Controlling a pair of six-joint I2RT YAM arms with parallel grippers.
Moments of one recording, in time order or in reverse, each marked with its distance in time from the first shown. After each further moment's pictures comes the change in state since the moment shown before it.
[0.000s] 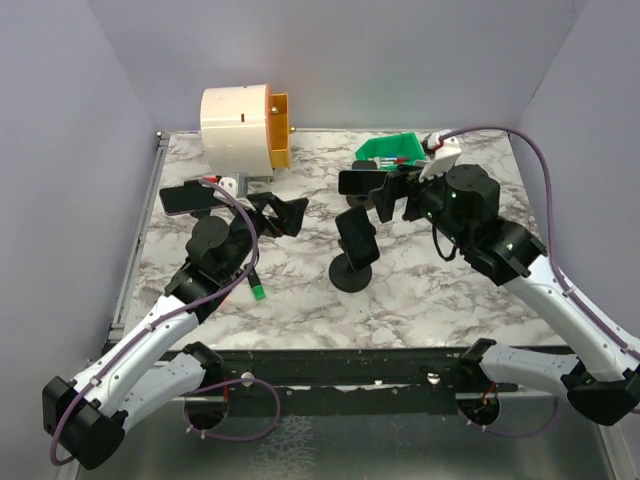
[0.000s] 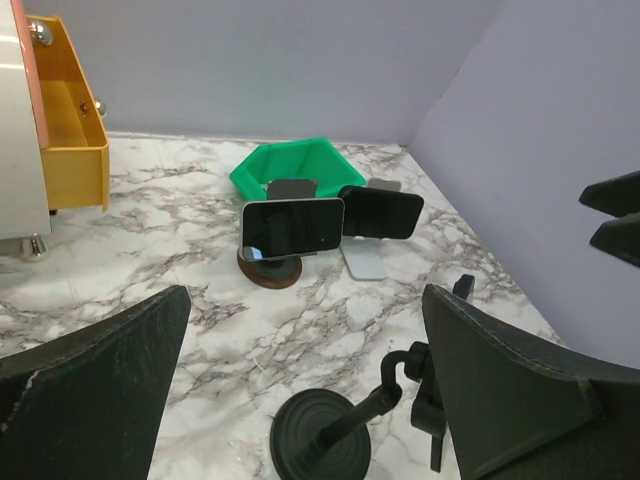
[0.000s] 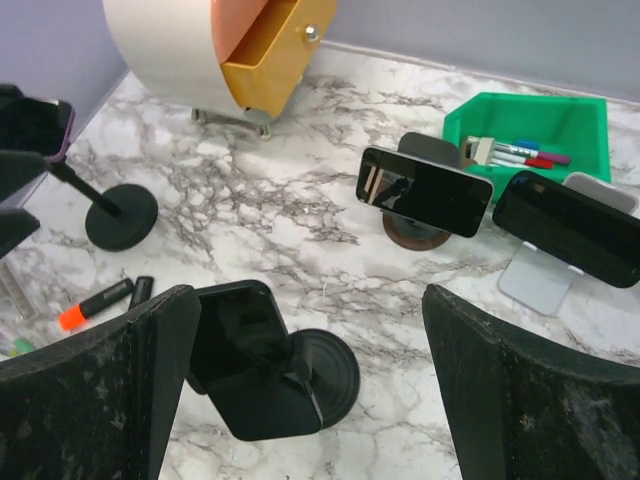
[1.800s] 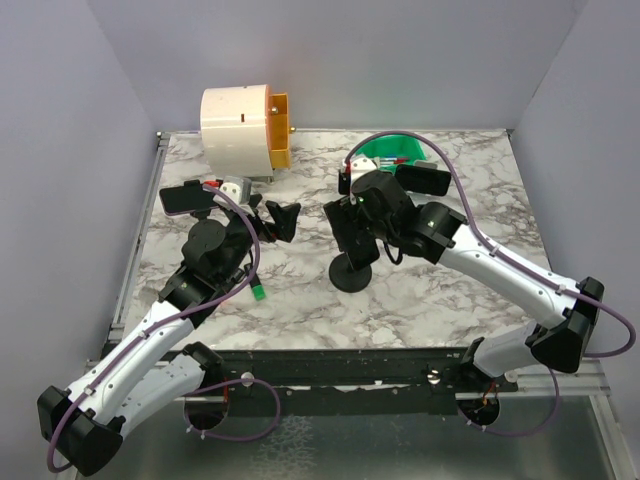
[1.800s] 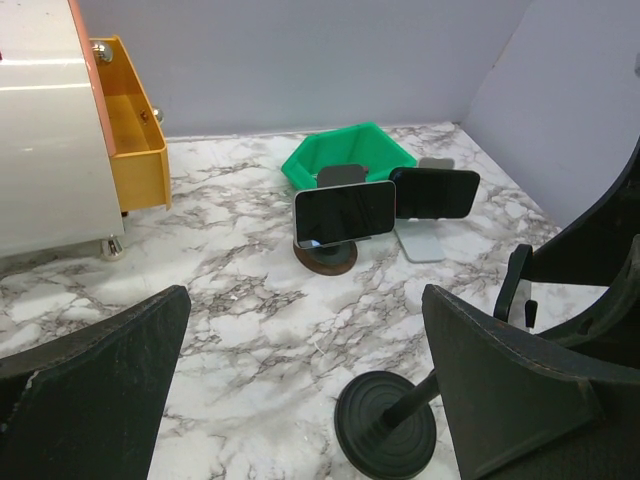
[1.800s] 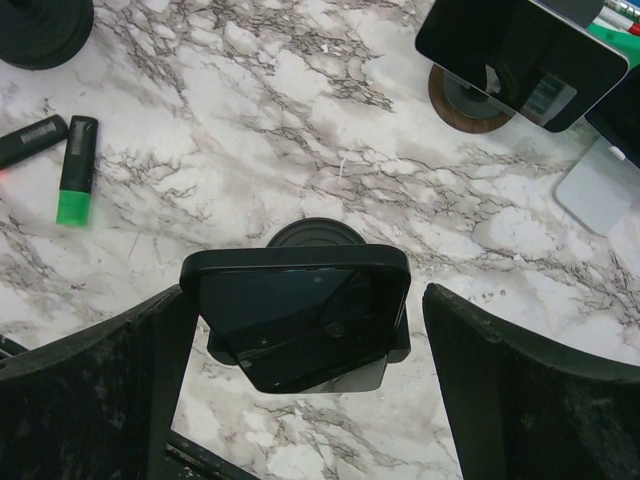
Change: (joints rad) left arm 0.000 -0.050 0.000 -0.082 -0.037 0.154; right arm 0.220 0.362 0.193 -0.298 0.135 0.002
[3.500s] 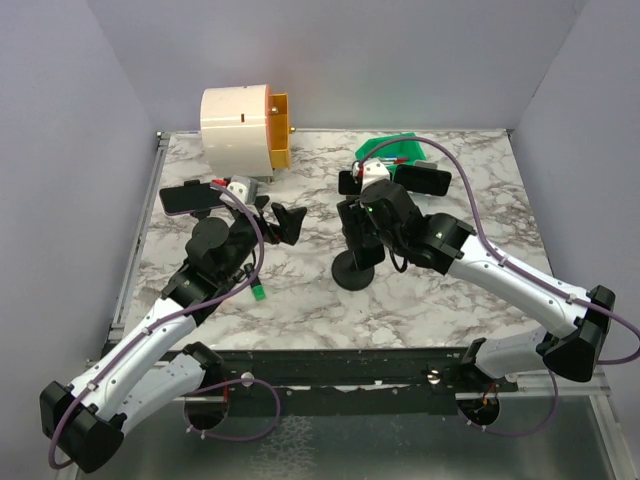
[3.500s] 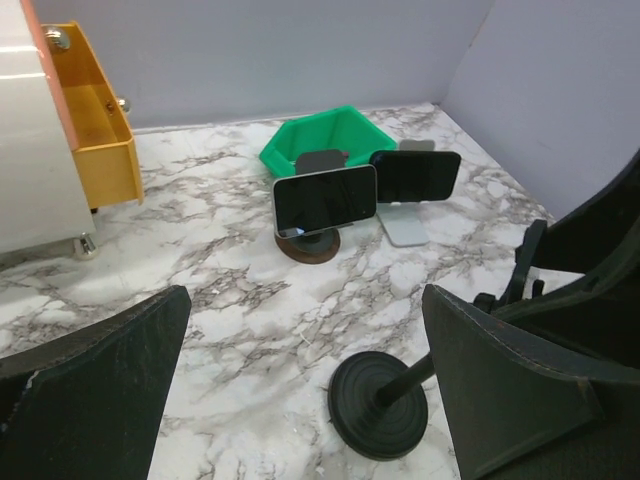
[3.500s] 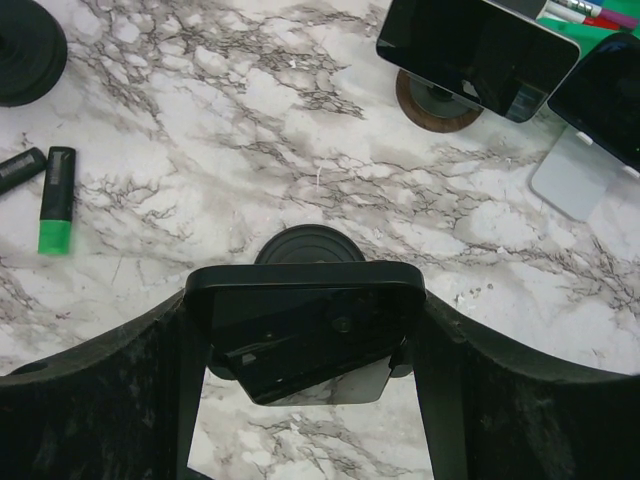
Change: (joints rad) left arm 0.000 0.023 0.000 0.004 0.058 0.000; right arm 0.002 -0.076 -0.106 0.085 0.082 0.033
